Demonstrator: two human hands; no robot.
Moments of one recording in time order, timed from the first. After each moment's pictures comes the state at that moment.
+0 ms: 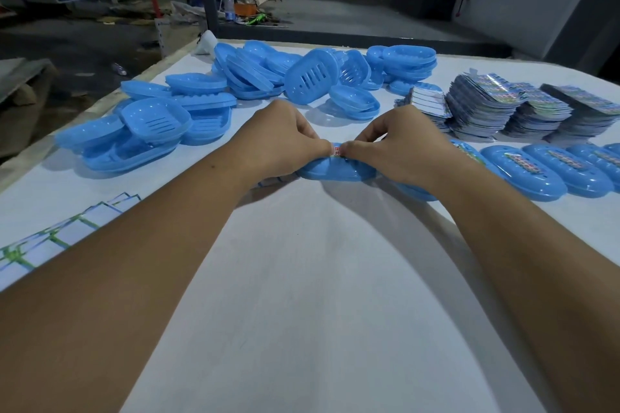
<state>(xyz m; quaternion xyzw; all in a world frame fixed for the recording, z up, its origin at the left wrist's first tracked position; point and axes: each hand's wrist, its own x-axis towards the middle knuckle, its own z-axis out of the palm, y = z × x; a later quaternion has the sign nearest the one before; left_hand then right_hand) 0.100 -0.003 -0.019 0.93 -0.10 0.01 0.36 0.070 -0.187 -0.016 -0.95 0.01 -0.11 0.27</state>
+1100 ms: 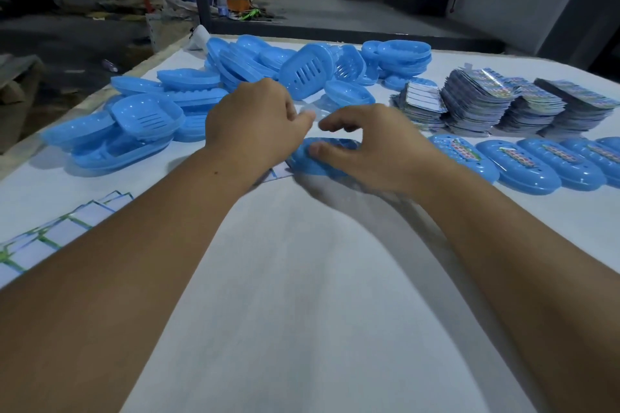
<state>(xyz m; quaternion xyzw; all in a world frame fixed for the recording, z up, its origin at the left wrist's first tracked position) 0.107 0.000 -0.022 0.95 -0.08 0.25 0.19 0.062 -0.172 -0.023 -0.95 -0.12 -0.15 0.24</state>
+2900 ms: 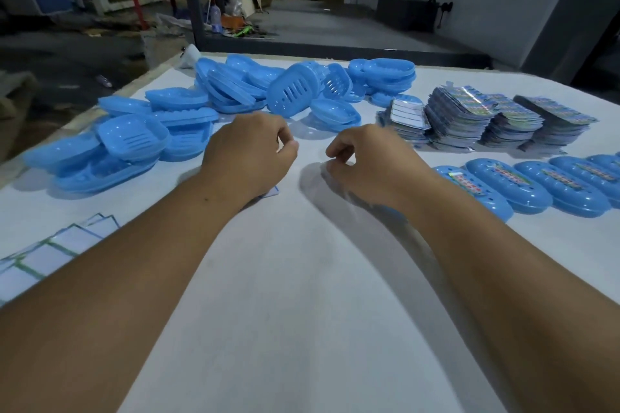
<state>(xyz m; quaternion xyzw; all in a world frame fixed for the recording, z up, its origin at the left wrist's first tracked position) 0.110 -0.002 -0.032 0.95 -0.14 0.23 0.18 0.070 -0.185 -0.021 -0.98 -0.04 -0.11 0.19</state>
